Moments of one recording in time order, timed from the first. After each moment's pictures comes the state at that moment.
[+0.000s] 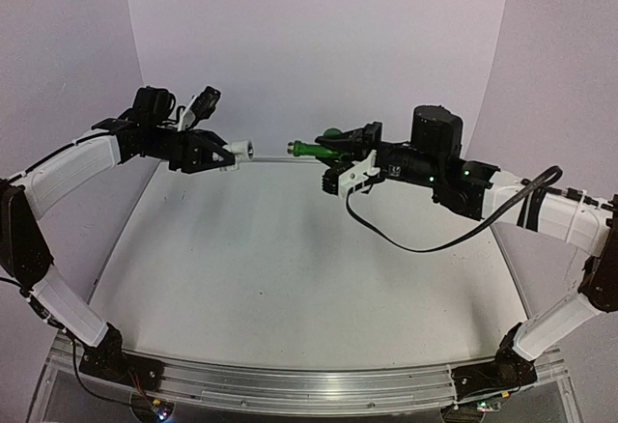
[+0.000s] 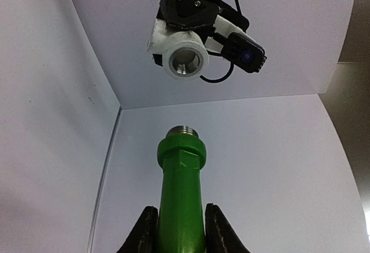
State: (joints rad) left arm -0.34 1.53 1.41 -0.48 1.45 0.15; right arm 0.79 1.46 1.21 0.17 -0.37 -1.48
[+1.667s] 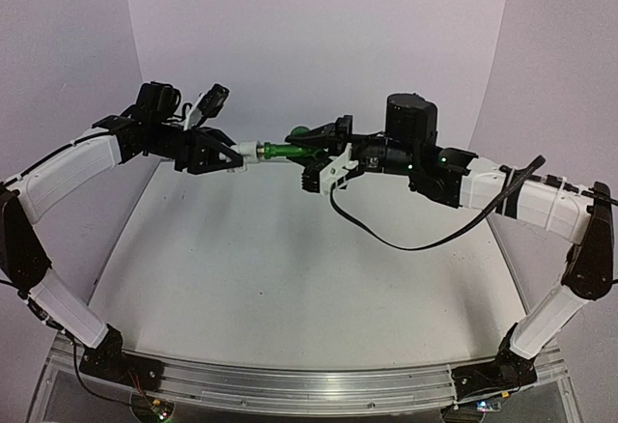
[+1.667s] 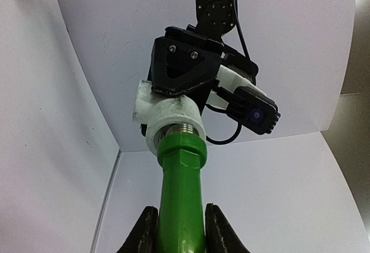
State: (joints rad) left arm -0.41 1.51 1.43 -0.48 1.39 0.14; right arm 0.85 1.61 1.40 0.15 -0.51 -1.47
